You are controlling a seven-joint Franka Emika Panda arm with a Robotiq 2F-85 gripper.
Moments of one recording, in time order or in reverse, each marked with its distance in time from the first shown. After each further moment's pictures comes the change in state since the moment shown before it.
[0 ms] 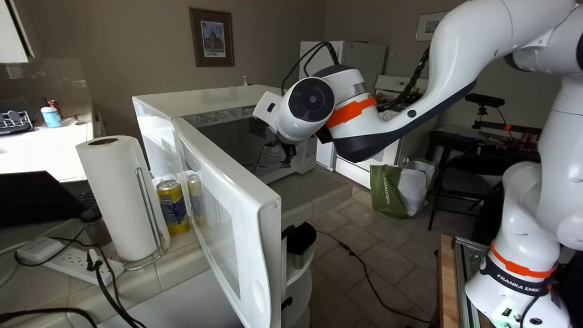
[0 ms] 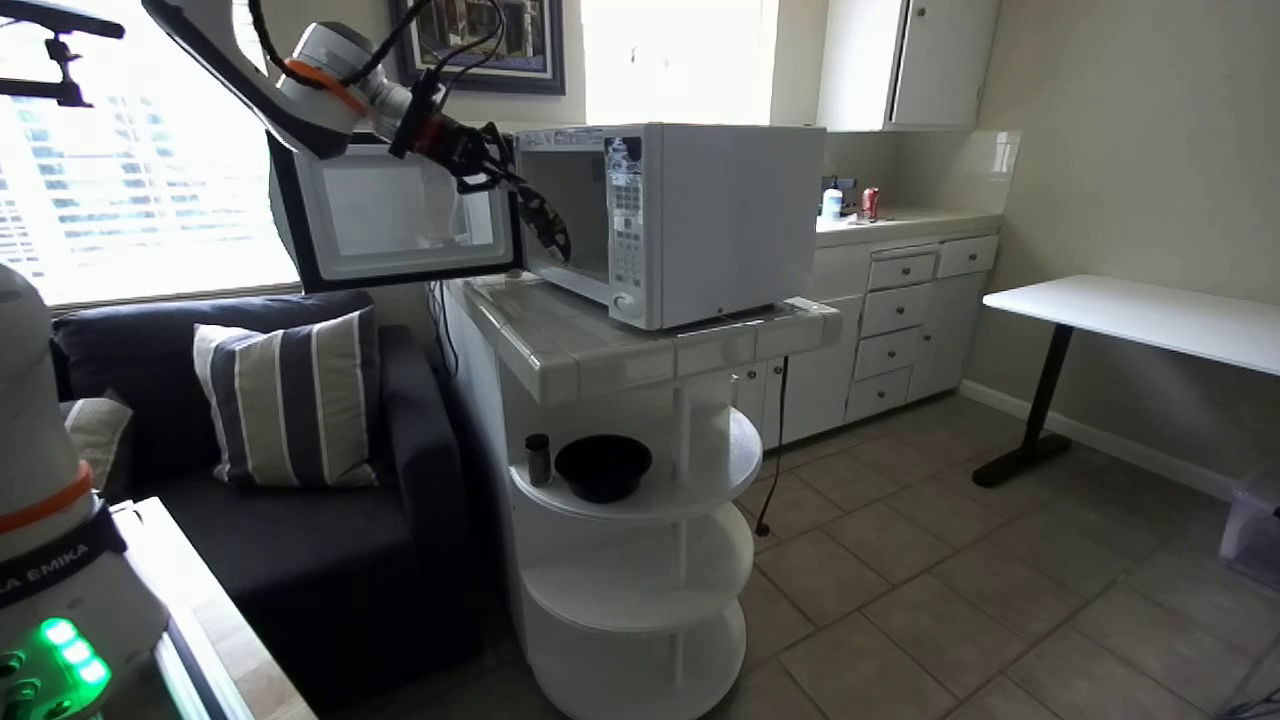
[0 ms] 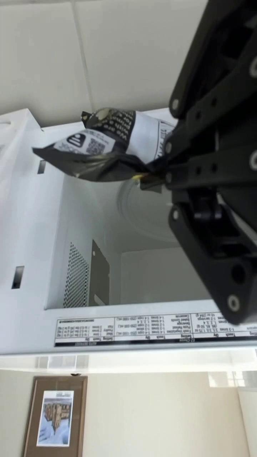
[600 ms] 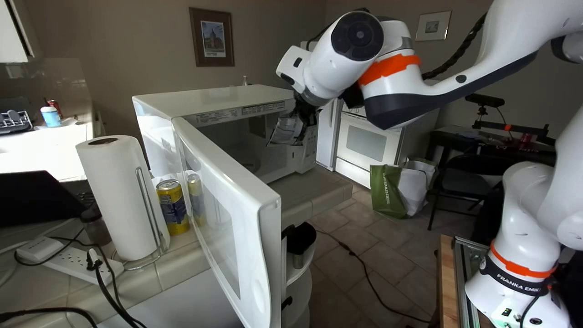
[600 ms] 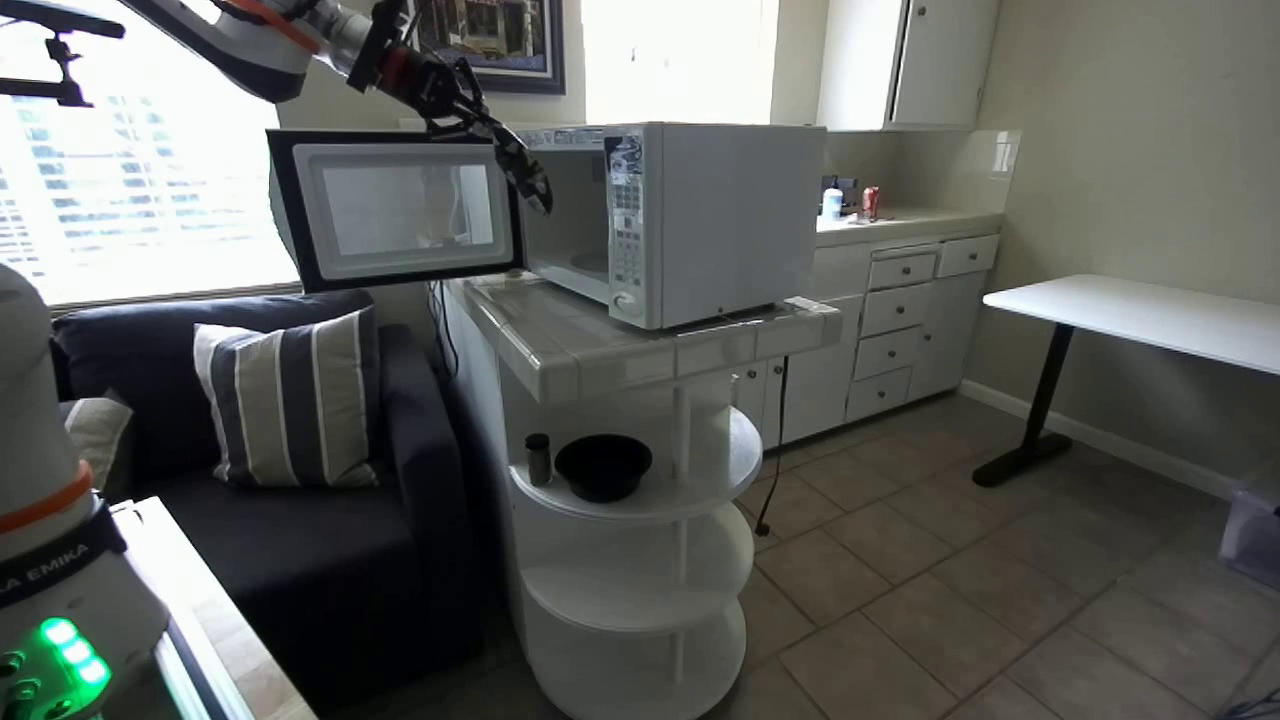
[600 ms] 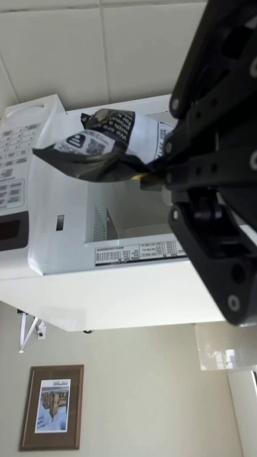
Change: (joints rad) arm 0.000 -0.229 -0.001 -0.068 0.107 0.000 -0.152
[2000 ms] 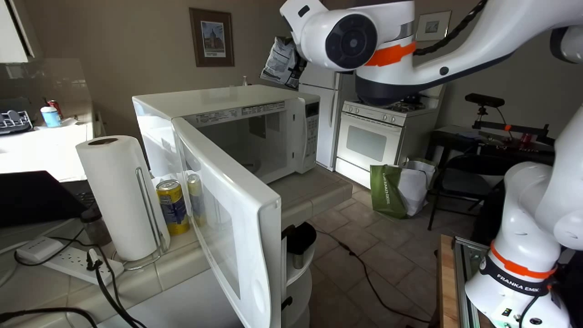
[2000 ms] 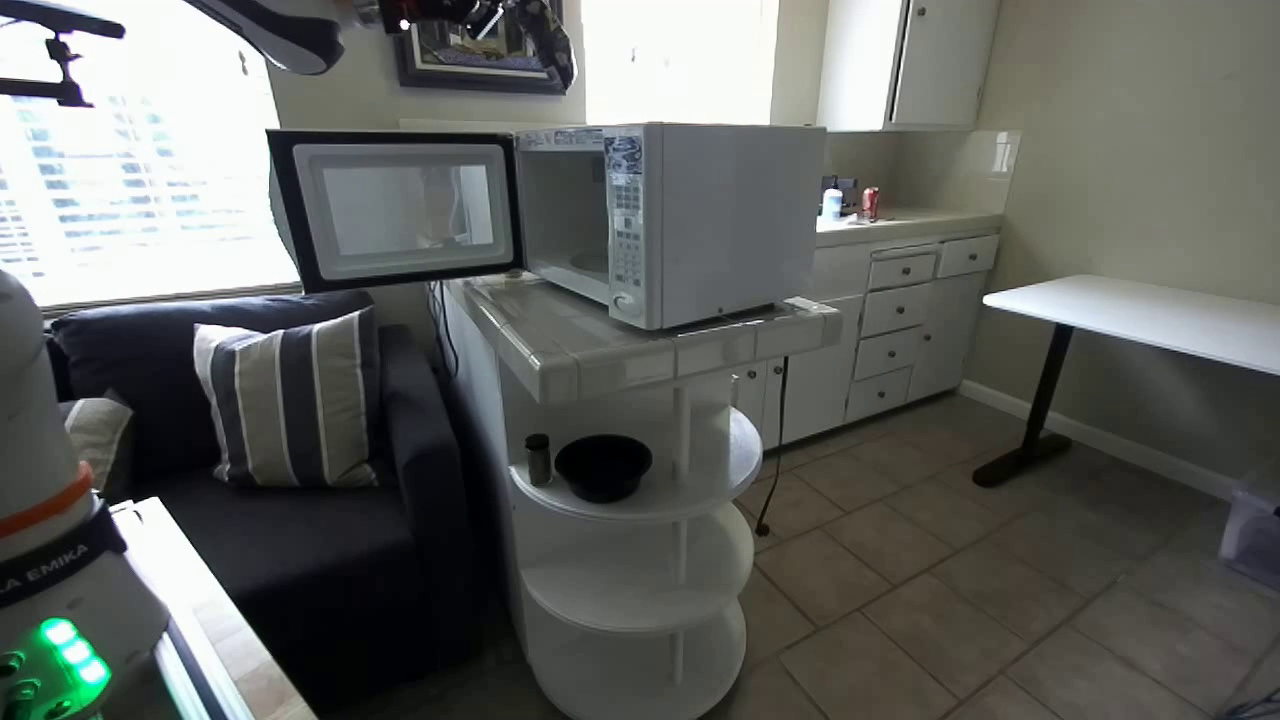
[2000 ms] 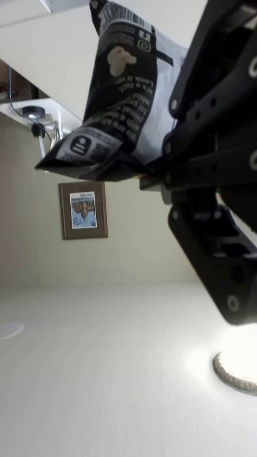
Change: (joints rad) arm -0.041 0.022 0.021 0.123 -0.565 -0.152 0.359
